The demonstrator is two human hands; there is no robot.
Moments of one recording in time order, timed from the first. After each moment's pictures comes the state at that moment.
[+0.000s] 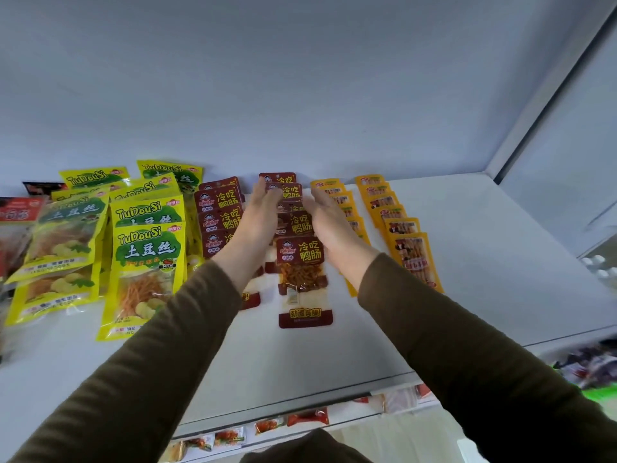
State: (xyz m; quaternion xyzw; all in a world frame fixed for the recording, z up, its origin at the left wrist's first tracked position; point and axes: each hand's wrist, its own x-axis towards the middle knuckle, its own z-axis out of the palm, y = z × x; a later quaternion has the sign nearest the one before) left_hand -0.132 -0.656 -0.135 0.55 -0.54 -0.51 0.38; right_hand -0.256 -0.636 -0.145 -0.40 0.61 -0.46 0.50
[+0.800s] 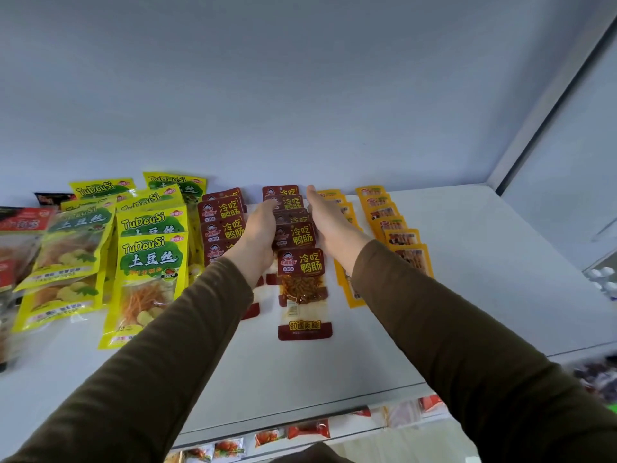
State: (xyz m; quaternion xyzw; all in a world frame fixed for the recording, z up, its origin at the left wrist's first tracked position) left_hand -0.143 -0.675 -0.147 0.55 -0.30 -0.65 0.43; right_hand -0.262 -0.684 -0.148 -0.30 0.62 -0.43 0.58
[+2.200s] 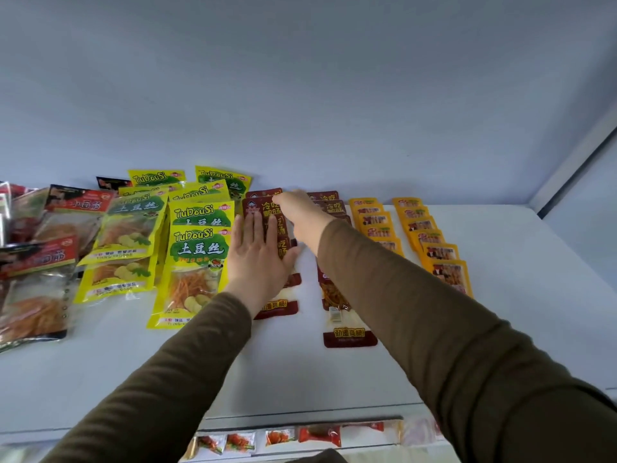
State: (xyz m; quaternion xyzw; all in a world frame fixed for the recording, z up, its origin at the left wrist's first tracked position) left_hand -0.061 -0.638 -0.183 0.67 -0.74 0.07 0.01; right_hand -0.152 -0.707 -0.120 -0.42 0.63 -0.38 0.53
